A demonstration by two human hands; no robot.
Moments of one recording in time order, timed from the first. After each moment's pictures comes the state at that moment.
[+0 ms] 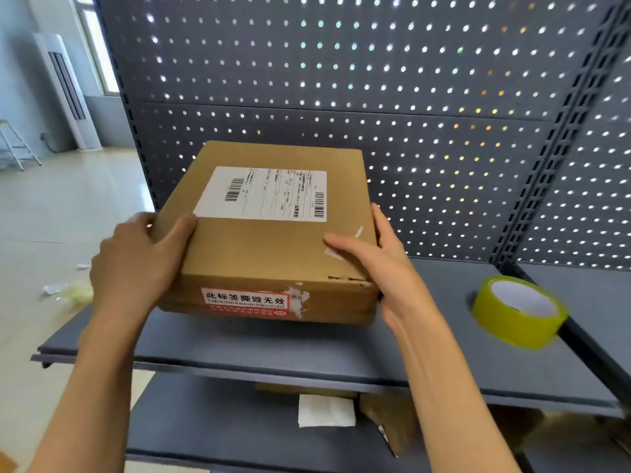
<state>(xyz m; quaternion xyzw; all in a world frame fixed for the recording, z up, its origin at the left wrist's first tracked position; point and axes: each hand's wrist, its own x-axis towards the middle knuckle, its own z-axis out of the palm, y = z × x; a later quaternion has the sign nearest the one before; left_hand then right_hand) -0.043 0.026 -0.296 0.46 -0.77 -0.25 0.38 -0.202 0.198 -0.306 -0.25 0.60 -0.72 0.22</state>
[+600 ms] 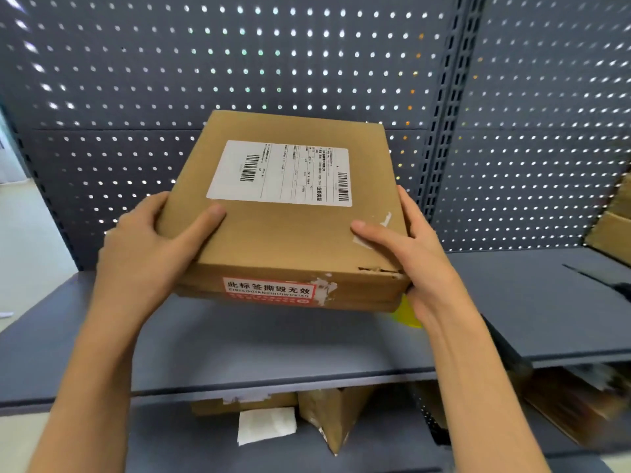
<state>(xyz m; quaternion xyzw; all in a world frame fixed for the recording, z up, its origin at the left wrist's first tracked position) -0.105 0.124 -0.266 0.27 -0.79 -0.35 0.42 -0.247 0.328 -0.279 -0.25 0.60 -0.76 0.10</state>
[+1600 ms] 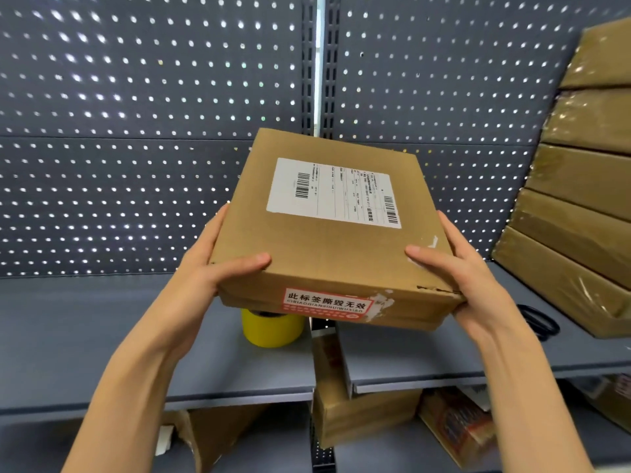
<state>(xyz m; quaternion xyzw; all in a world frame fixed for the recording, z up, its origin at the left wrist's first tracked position) -0.245 0.332 -0.280 0.07 -0.71 -0.65 0.27 -0.399 0.565 -0.284 -0.24 0.60 -0.76 0.13</state>
